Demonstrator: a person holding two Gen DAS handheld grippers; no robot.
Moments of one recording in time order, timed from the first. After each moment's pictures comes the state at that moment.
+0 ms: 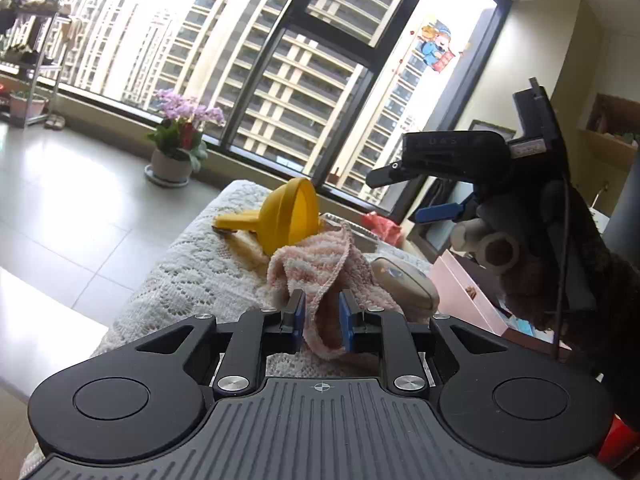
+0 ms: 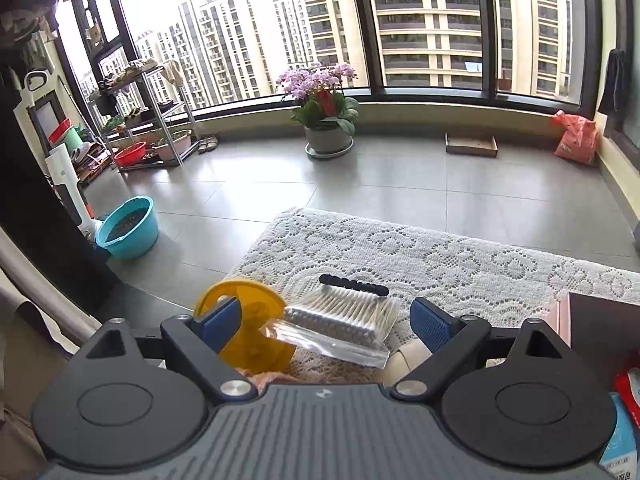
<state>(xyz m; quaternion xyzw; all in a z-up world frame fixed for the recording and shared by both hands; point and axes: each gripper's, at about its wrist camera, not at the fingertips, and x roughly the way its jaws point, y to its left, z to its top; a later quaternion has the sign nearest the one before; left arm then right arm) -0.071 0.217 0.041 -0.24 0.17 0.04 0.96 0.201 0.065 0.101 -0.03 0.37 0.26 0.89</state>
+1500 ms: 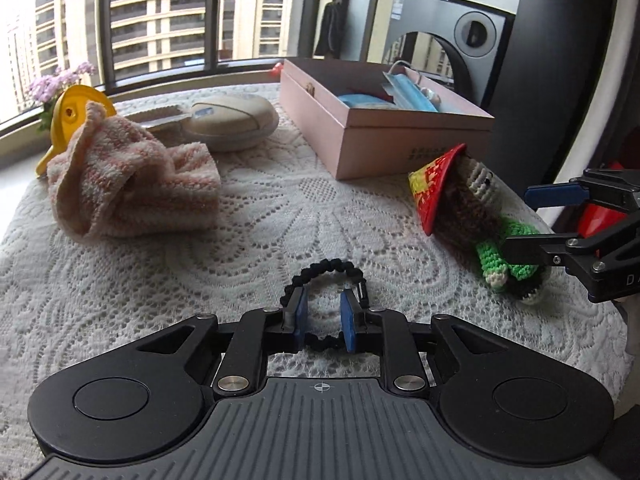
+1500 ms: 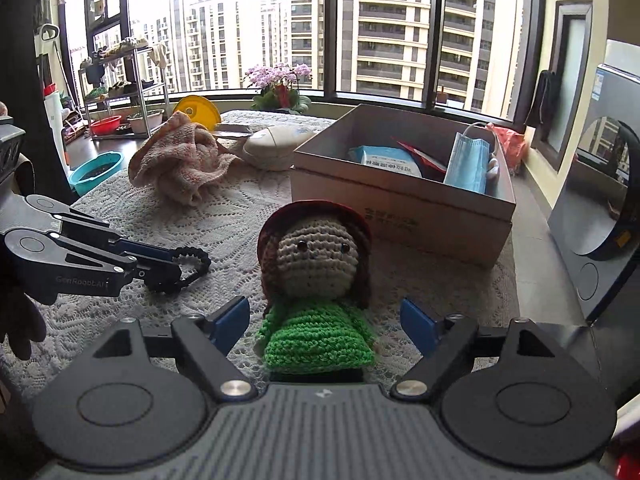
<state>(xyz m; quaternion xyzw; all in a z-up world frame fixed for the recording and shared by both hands) -0.039 0.057 0.033 -0.02 0.38 -0.09 0.92 -0.052 -0.192 0.034 -0.09 0.30 0.21 0.92</state>
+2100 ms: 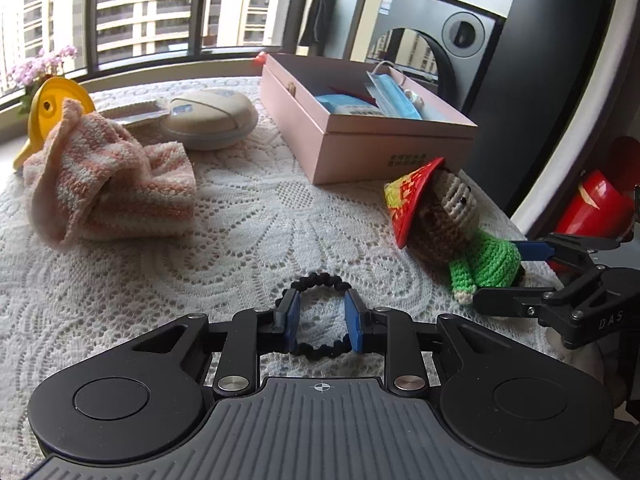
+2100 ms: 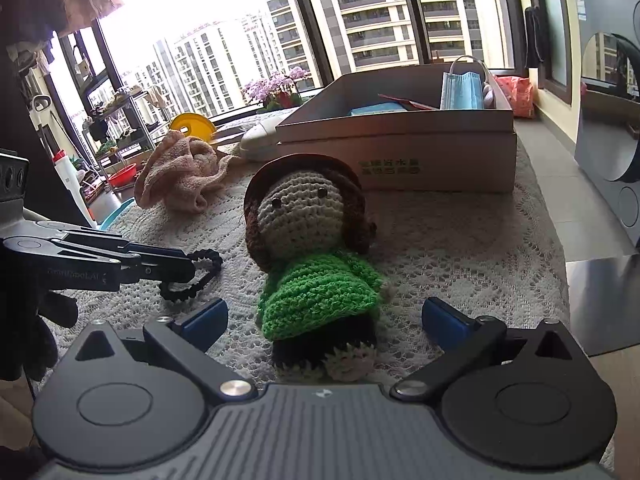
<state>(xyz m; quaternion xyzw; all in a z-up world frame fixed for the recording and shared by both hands) -0.028 0.053 0.041 -0.04 0.40 -0.13 0.91 -0.046 -0.213 0.003 0.03 0.33 0.25 0.91</state>
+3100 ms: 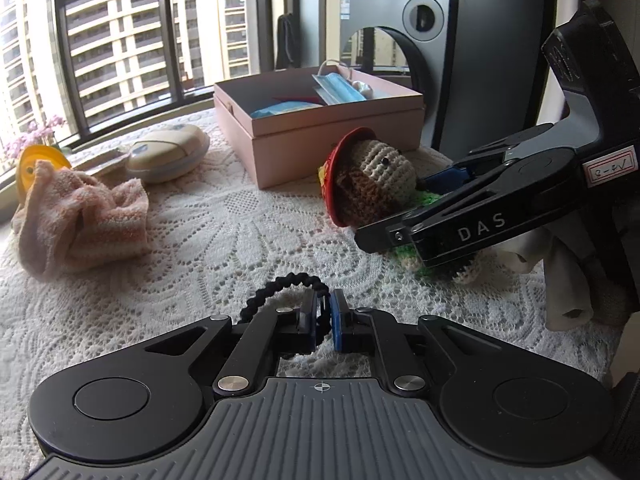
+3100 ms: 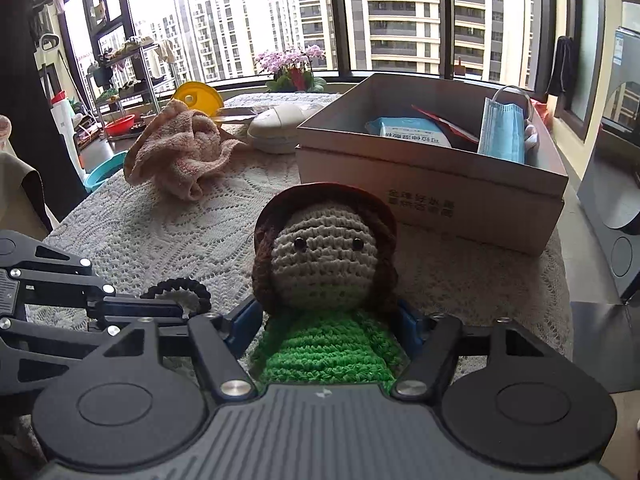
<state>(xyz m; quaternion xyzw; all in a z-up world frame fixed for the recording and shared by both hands) -0.063 -0.001 0.036 0.06 0.35 -0.13 0.93 -0.015 -0.171 0.014 -0.08 0.35 0.25 0.90</state>
